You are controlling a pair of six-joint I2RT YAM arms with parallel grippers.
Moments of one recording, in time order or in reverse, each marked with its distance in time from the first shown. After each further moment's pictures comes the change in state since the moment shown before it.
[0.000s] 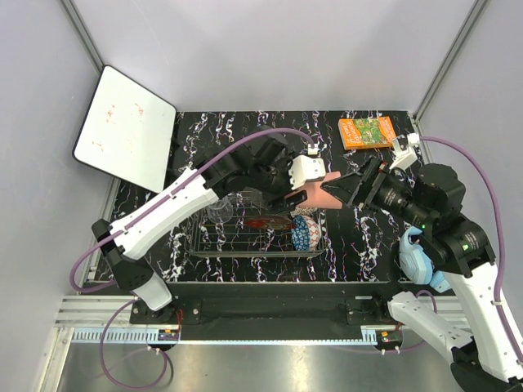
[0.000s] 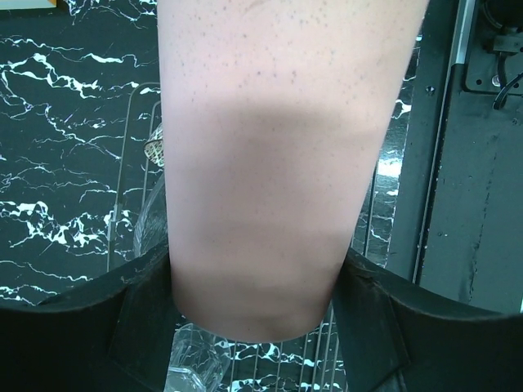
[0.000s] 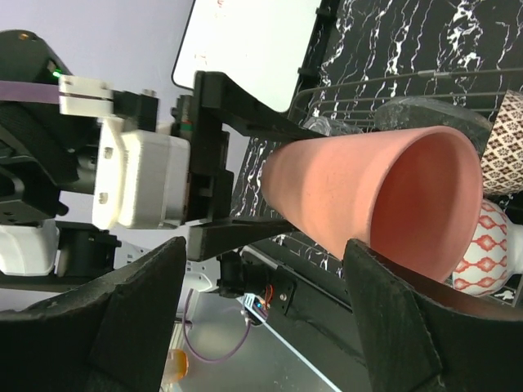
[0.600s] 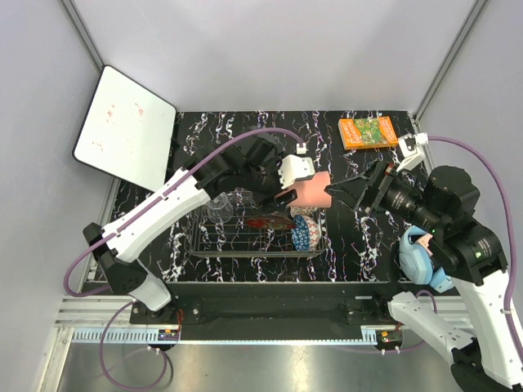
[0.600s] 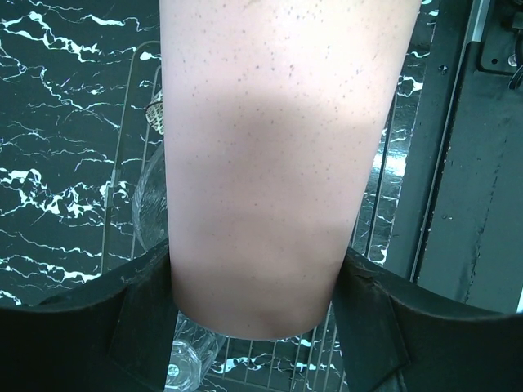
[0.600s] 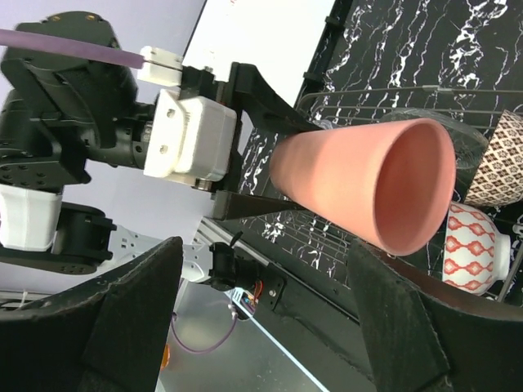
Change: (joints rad) left arm 0.045 -0.057 -0.079 -0.008 0.001 0.001; right arm 0.000 -0.003 0.065 -0.051 -0.026 -0.076
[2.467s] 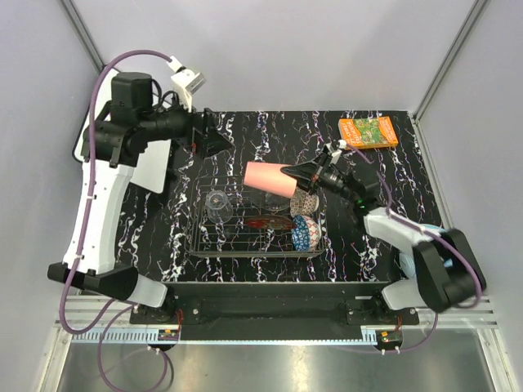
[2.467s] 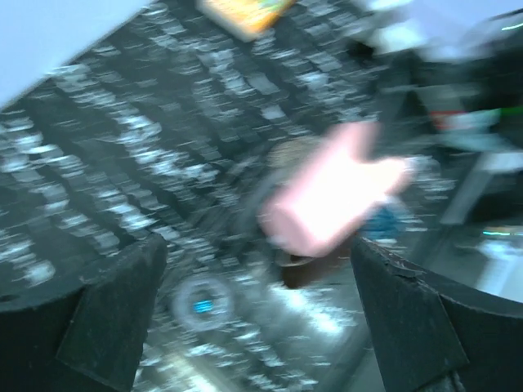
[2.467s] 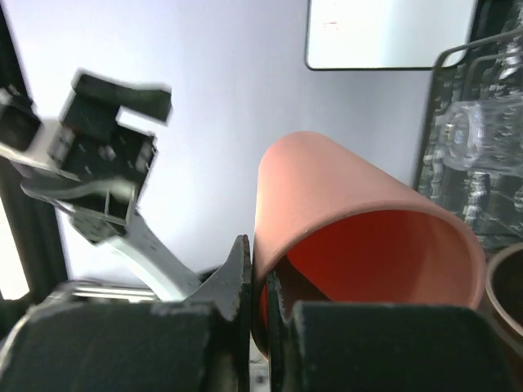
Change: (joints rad) left arm 0.627 -0.107 0.222 -0.036 0.339 -0.296; right arm -0.036 0.526 -0.672 1.536 -0.321 0.876
